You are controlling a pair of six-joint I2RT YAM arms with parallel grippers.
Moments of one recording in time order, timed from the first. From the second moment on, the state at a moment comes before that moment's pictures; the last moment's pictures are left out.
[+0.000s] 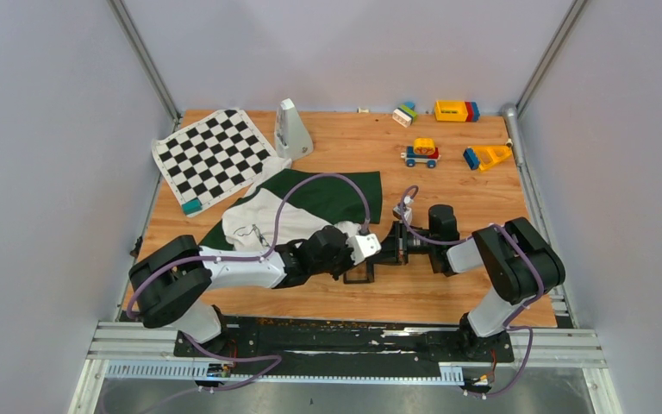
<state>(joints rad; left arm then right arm) -1.07 1.52 0.69 0.21 -0.01 0.21 0.31 1.66 0.36 0.84 -1.14 1.06</state>
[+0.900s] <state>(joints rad) -1.08 1.57 0.80 0.01 0.07 0.21 0.30 1.57 0.42 0.60 -1.08 0.93</state>
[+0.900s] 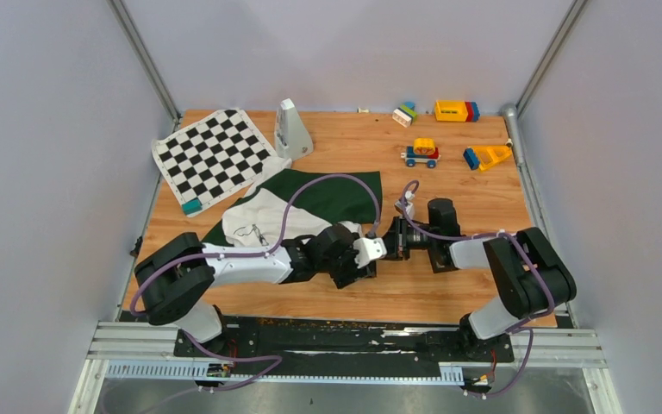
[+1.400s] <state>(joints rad) -0.88 1.33 0.68 0.05 0.13 0.08 0.30 1.48 0.55 0.17 -0.86 0.74</state>
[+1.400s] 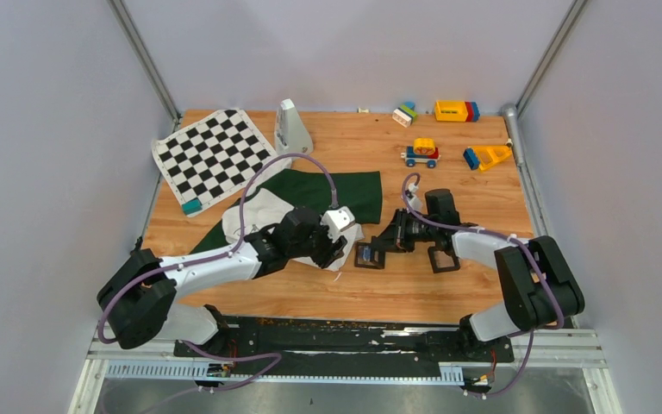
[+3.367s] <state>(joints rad) -0.63 1.19 0.62 -0.05 -0.14 -0.20 0.47 1.44 0.85 -0.33 -0.08 0.55</state>
